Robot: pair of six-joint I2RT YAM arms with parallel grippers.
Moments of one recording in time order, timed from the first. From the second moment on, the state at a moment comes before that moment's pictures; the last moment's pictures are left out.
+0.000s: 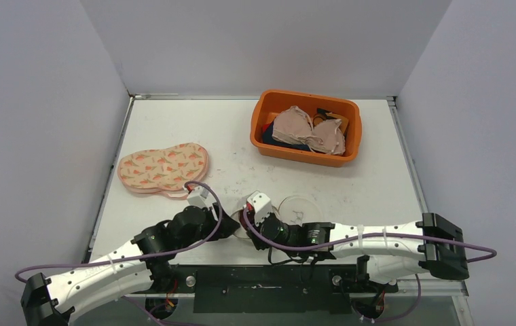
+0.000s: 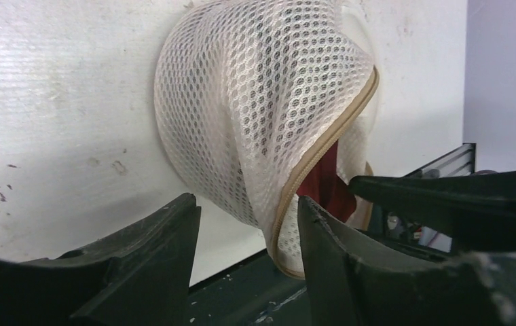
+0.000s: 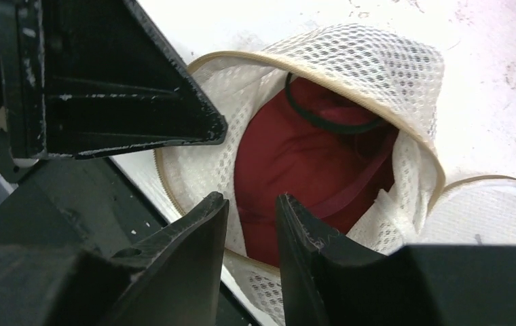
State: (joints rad) left arm -0.98 0.63 0.37 -0.33 -0.21 -1.02; right arm 1.37 1.26 0.74 -0.13 0.42 0.42
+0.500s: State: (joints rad) left arm -0.99 0.70 0.38 -0.34 -0.15 -1.07; right arm 1.47 1.35 0.73 -0.13 0.39 0.37
